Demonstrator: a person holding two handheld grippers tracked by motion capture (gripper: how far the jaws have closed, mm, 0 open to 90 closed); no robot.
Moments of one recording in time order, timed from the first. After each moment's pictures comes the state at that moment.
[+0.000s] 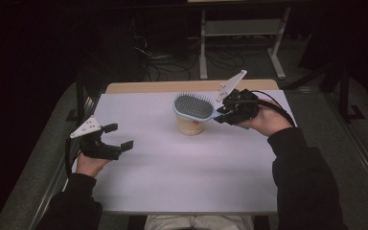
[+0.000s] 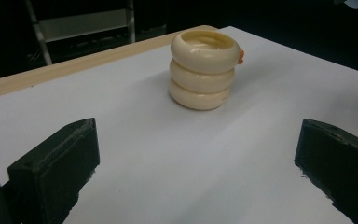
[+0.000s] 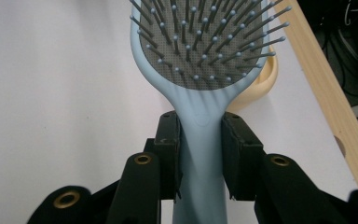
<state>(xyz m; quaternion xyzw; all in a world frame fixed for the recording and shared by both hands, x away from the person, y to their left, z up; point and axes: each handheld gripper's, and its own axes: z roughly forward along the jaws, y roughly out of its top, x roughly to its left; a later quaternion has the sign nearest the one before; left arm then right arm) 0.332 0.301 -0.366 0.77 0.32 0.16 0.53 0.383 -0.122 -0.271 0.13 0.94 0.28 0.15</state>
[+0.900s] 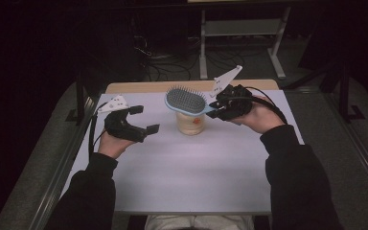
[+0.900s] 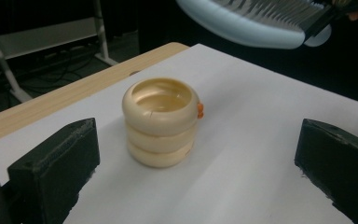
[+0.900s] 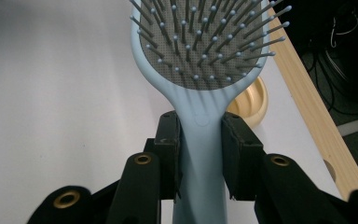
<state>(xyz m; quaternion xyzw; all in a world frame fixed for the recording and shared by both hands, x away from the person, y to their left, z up) 0.362 0.226 -0.318 0.79 0.28 0.13 0.54 0.385 -0.106 -0.260 0.12 0.93 0.31 0.16</state>
